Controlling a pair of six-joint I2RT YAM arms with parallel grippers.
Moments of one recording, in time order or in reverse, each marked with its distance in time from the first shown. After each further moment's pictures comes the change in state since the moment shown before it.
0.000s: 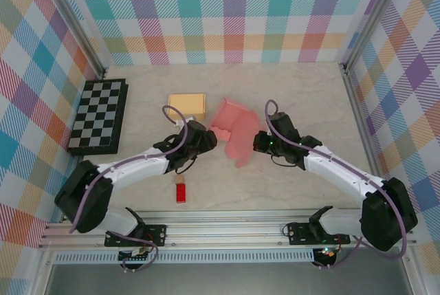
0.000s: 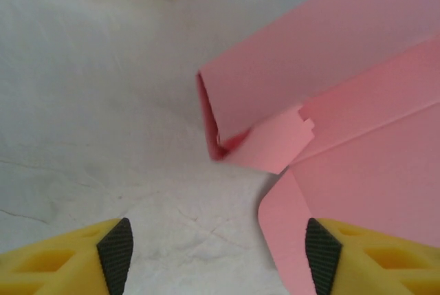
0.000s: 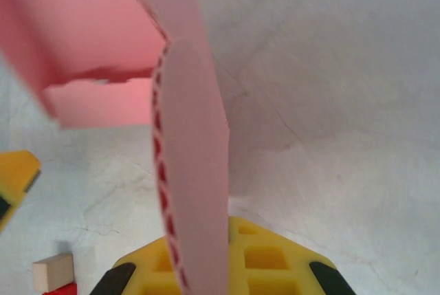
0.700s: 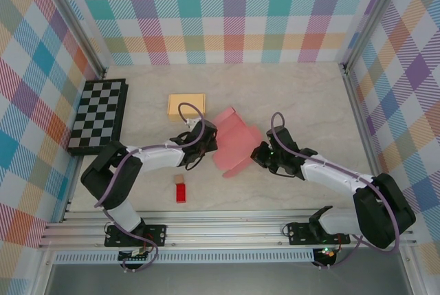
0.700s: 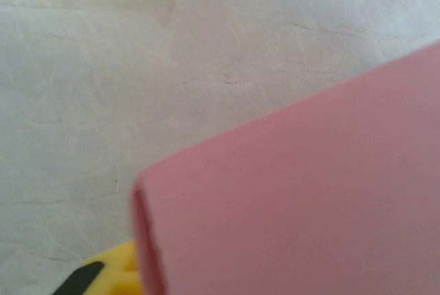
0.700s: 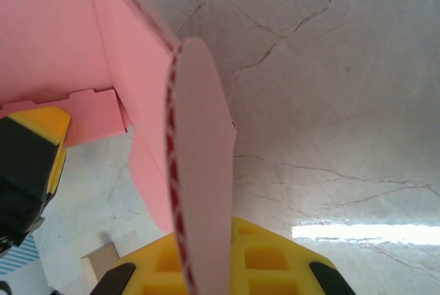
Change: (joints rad) left arm 0.006 0.218 0.078 0.102 -0.090 0.060; right arm 0.008 0.021 -0.175 0.178 -0.138 0.338
